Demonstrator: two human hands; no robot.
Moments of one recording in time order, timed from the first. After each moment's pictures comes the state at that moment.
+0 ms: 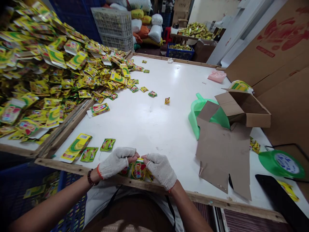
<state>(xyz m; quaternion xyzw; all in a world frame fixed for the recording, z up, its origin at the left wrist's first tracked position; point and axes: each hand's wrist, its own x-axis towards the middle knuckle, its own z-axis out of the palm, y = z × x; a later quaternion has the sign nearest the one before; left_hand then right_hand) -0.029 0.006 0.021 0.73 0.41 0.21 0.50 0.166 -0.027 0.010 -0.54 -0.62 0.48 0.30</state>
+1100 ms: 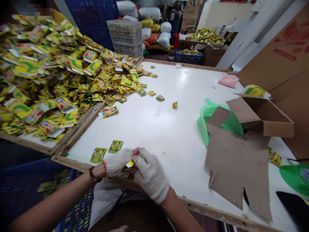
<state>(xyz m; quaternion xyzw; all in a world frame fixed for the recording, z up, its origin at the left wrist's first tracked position) -0.040 0.021 0.039 0.57 0.53 0.17 0.61 0.123 -0.025 0.021 -0.41 -0.81 0.25 0.34</state>
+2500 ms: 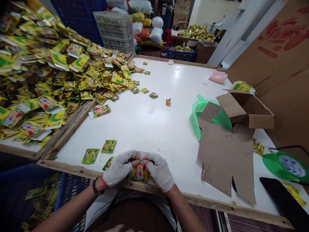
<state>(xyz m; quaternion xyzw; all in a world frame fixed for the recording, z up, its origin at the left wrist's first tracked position) -0.020 -0.013 0.003 0.64 0.47 0.31 0.52 0.157 -0.028 -0.003 -0.57 -0.58 0.48 0.34</state>
